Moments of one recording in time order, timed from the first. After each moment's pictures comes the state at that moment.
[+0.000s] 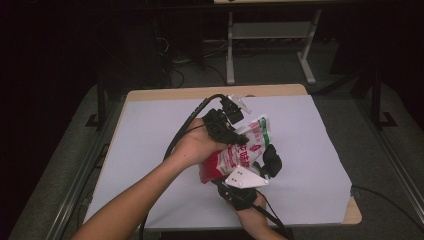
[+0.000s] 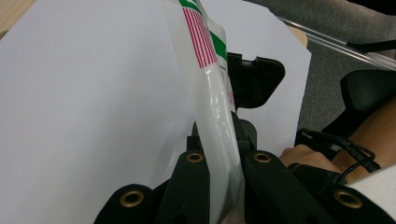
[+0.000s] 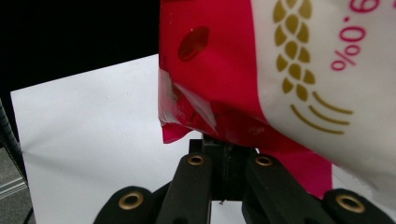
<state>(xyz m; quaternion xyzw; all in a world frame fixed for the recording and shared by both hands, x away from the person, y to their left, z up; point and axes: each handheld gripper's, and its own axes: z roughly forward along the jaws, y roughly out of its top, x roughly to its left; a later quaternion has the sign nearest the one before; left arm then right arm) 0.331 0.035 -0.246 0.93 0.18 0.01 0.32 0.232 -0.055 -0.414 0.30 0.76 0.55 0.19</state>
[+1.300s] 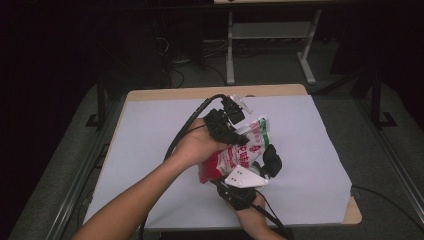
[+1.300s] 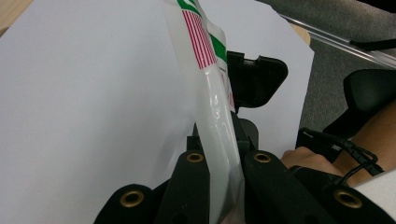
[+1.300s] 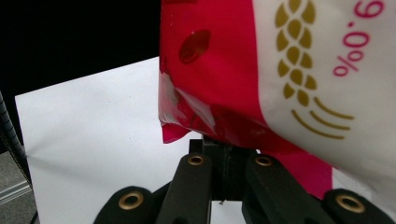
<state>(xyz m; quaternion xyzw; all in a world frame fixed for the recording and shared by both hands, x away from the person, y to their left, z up) 0.331 0.032 -0.247 0.93 0.18 0.01 0.31 0.232 -0.053 -0.414 0.30 0.76 0.55 0.18</state>
